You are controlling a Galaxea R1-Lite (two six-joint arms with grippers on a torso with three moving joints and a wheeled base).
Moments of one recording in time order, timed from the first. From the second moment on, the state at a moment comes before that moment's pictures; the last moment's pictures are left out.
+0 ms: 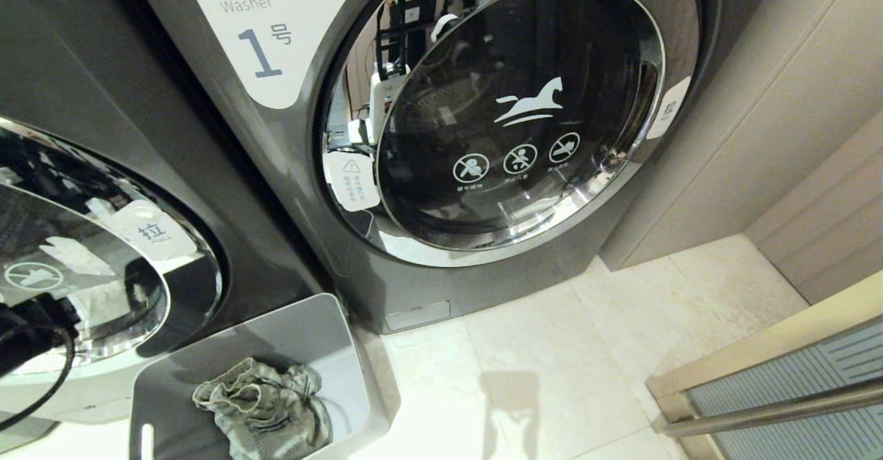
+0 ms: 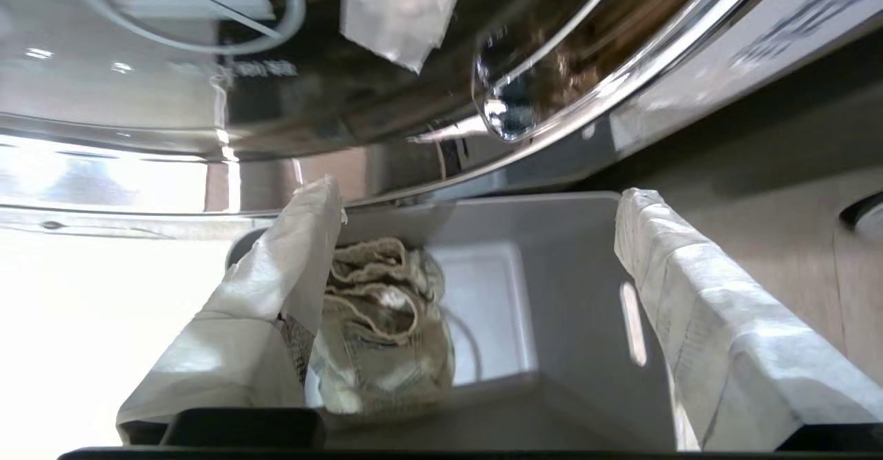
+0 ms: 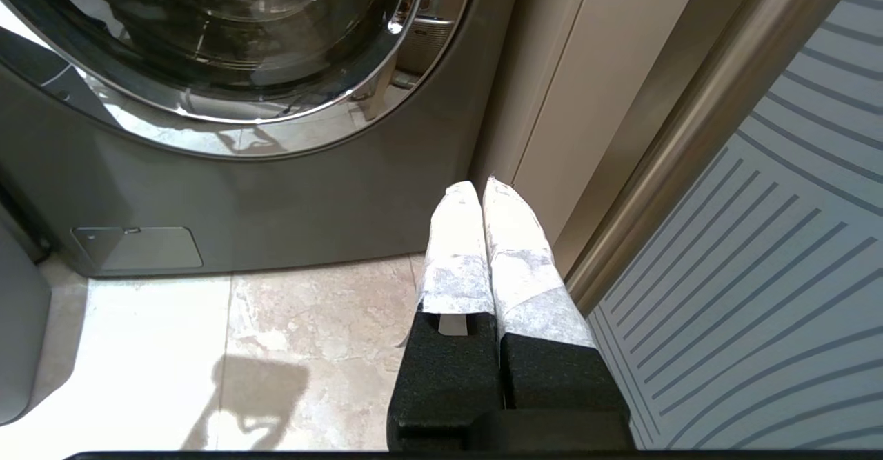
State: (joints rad) left arm 0.53 1.39 -0.40 -0.72 -0.40 -0.16; right arm 0.00 0.00 0.00 -0.31 0.04 -0.18
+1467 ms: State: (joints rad) left arm 0.54 1.51 -0.45 -0.90 -0.74 -0.26; right arm 0.00 0.00 0.00 -0.31 0.04 -0.18
